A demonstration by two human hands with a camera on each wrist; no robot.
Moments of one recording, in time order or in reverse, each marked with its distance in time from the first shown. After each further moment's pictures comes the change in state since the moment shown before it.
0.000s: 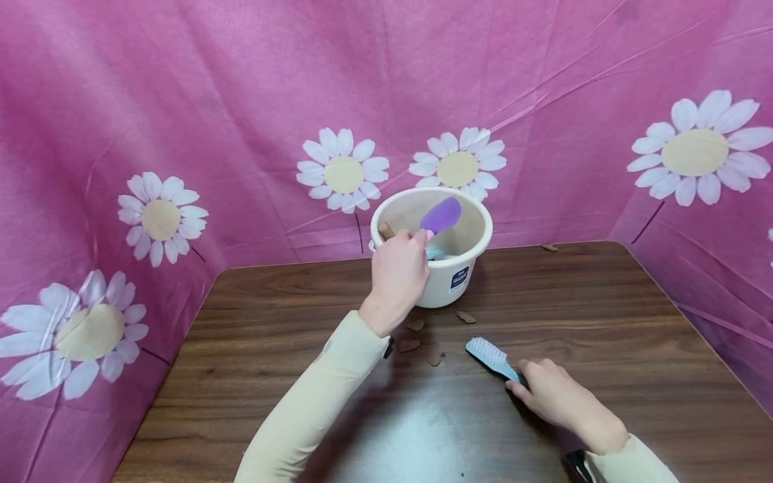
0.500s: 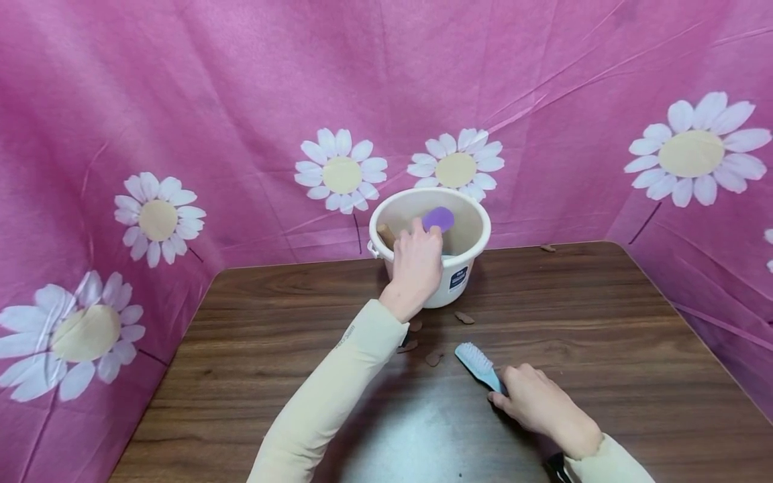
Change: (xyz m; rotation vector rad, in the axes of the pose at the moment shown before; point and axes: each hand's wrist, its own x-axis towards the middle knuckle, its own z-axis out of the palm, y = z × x) left_hand 0.019 0.020 0.023 0.068 -0.174 -0.009; right_hand 0.000 -0.029 0.005 -0.005 -0.056 0.087
